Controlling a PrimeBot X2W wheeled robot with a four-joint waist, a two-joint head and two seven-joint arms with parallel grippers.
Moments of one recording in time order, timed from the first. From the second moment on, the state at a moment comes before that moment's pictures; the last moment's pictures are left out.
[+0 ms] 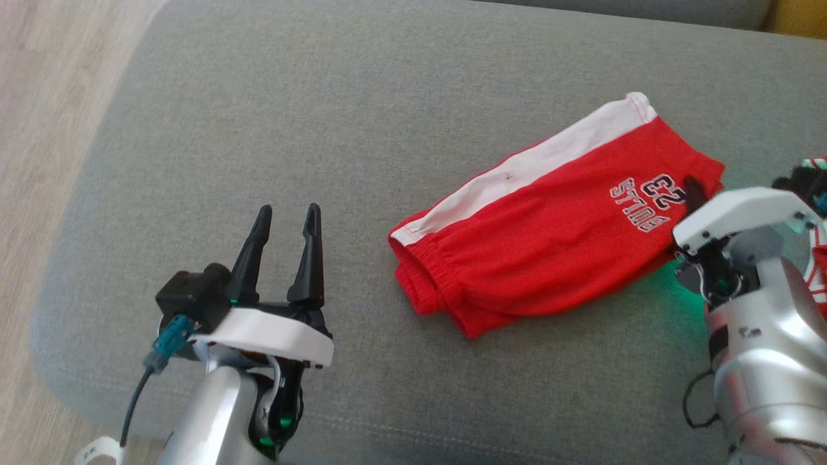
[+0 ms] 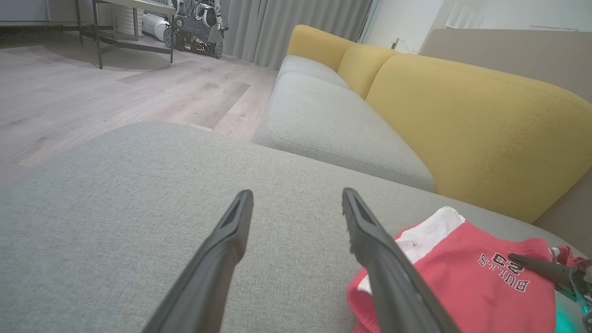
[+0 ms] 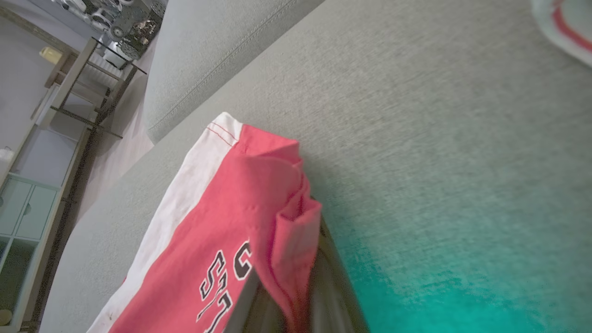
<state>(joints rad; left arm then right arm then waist) -0.18 0.05 -0.32 0.17 -0.40 0.04 -0.26 -0.69 -0.06 -0.36 0.98 0.38 0.13 0.19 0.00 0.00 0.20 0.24</state>
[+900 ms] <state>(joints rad) -0.13 0.05 -0.31 0.19 -0.37 0.04 -0.26 -0.53 -0.05 -0.26 0.95 0.50 0.13 -0.14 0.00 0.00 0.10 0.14</state>
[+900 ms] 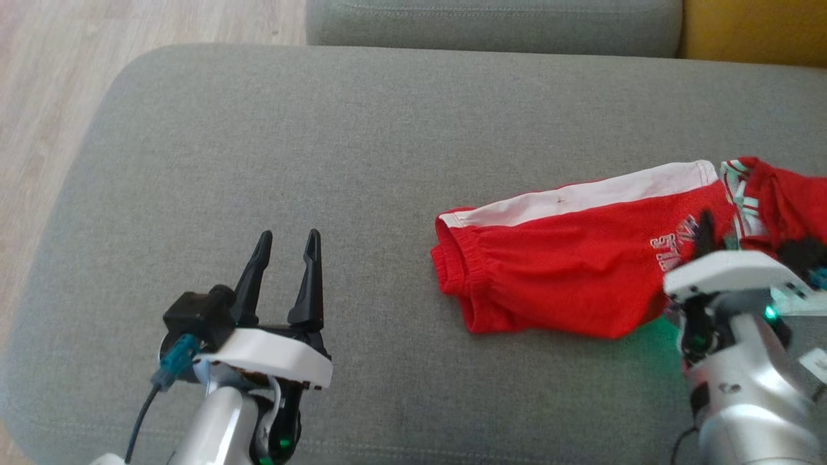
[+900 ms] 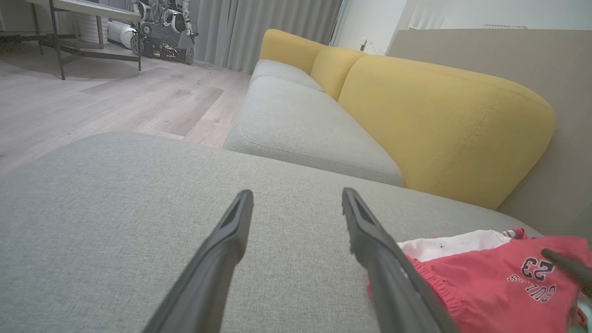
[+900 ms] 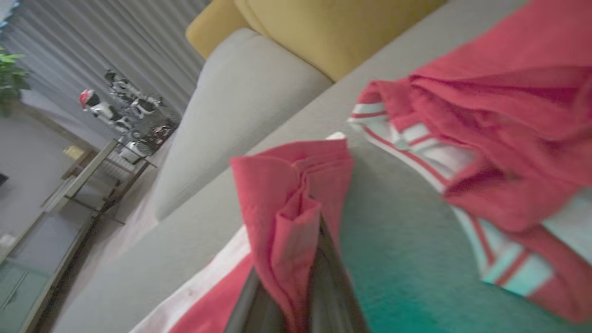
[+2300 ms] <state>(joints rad) -0.09 0.05 -0.30 0.20 -0.37 0.05 -0.26 -0.35 -0.10 0.70 0.63 0.59 0.13 -0.08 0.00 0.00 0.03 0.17</state>
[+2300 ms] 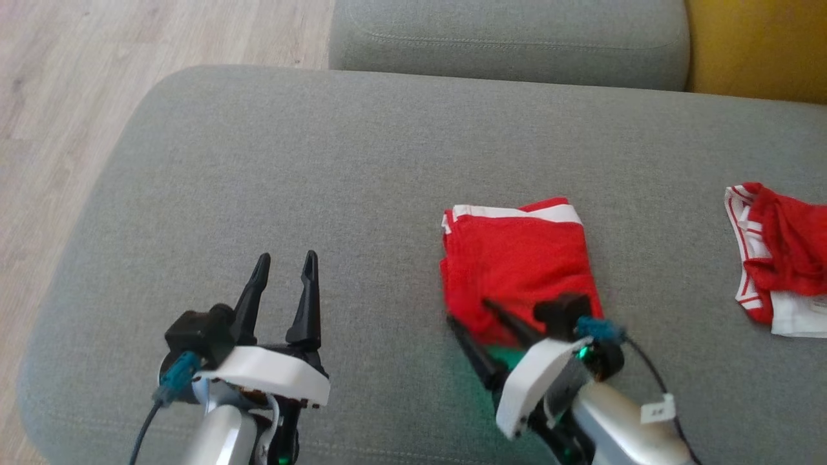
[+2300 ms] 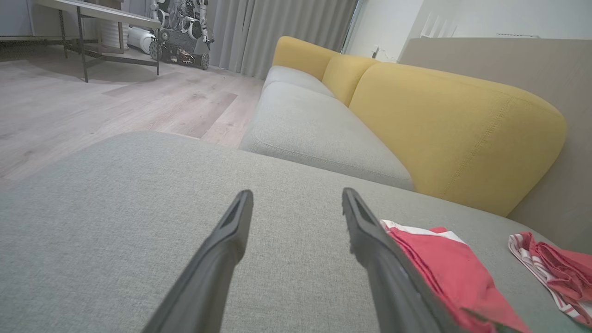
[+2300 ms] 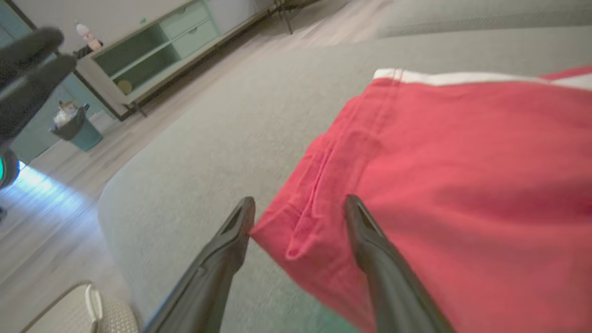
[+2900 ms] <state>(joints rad) -0.08 0.05 -0.28 0.20 -0.38 0.05 -0.26 -0.32 -0.12 0.75 0.59 0.64 0.13 -0.04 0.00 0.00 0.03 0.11</state>
